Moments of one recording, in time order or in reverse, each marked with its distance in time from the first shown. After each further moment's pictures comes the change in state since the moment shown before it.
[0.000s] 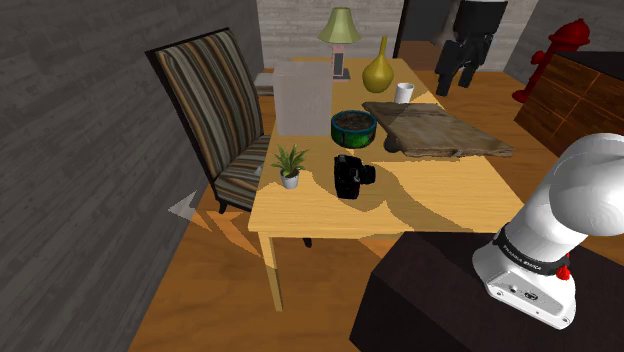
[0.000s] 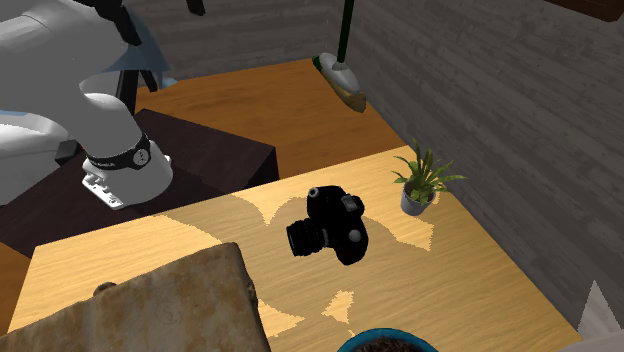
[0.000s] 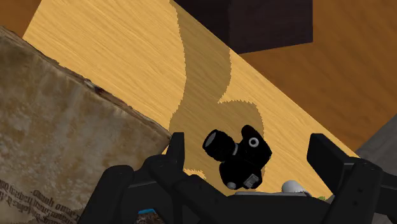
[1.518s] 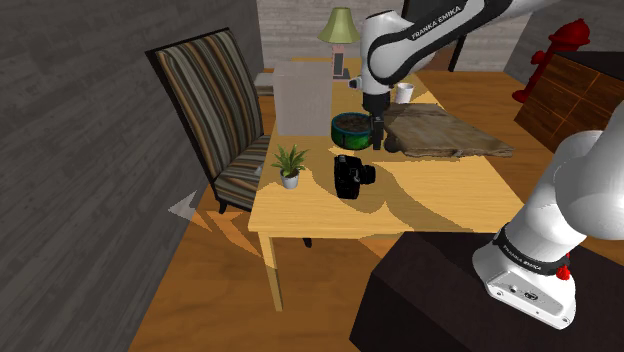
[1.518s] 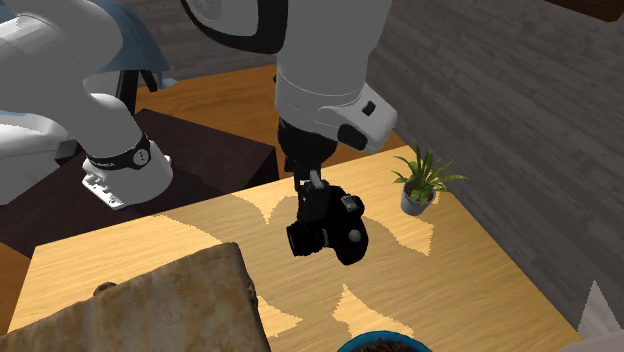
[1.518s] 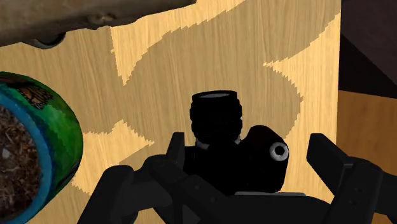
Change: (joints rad) arm 0.178 0.749 -0.171 0.079 -0.062 0.552 -0.791
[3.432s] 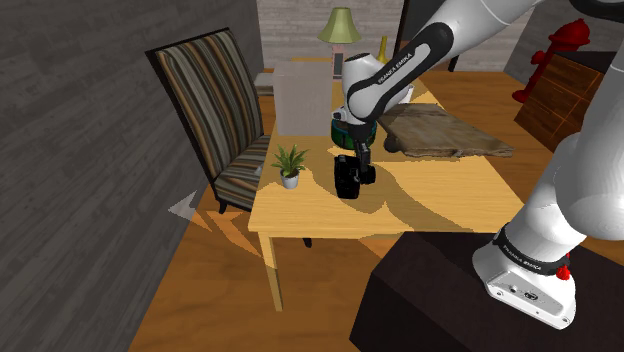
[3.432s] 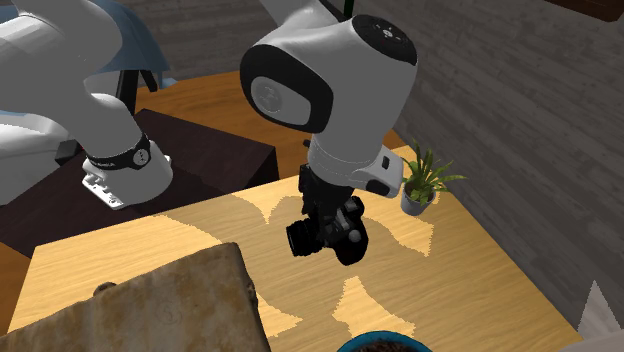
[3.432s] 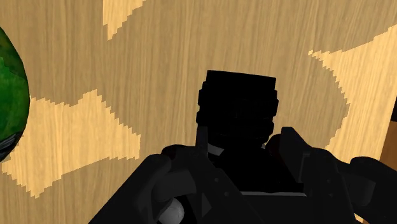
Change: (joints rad) arm 0.016 0.249 0.023 0.035 0.026 0.192 -0.175
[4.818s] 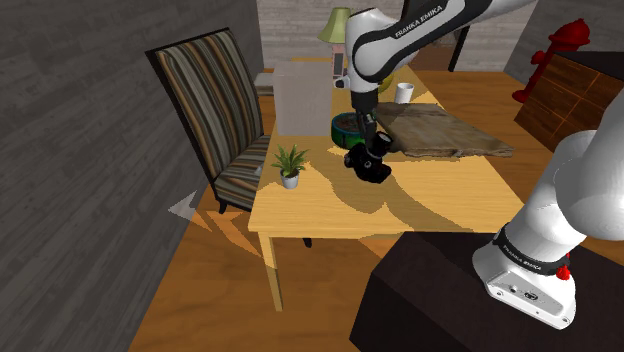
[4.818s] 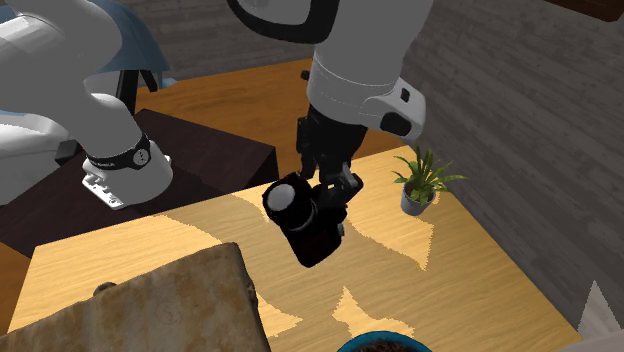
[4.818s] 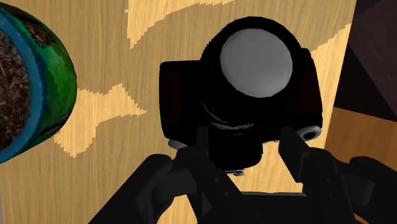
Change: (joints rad) arm 0.007 -0.171 -0.003 0.075 -0.031 -0.245 0.017
